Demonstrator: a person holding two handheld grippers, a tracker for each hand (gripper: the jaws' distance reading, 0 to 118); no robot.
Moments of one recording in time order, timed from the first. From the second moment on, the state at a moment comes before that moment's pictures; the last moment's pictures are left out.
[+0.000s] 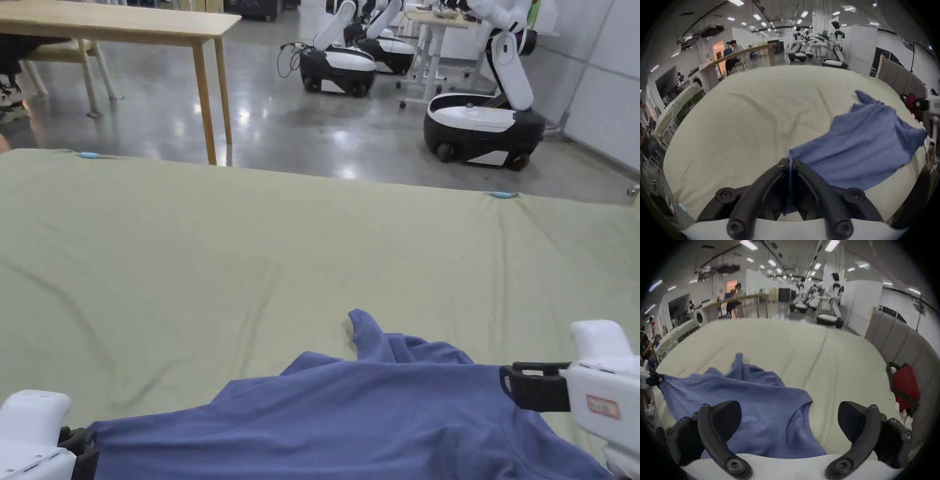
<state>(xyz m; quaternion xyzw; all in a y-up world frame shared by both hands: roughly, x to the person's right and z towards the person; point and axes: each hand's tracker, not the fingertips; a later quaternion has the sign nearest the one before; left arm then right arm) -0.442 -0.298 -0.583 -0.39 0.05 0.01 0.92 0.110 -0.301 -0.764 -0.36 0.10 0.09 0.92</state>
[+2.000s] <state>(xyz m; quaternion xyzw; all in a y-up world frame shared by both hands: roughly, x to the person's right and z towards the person) -0.425 -0.026 -0.794 -0.11 0.10 -0.07 0.99 0.143 0.000 -0.806 -0.02 0.06 0.02 1.00</state>
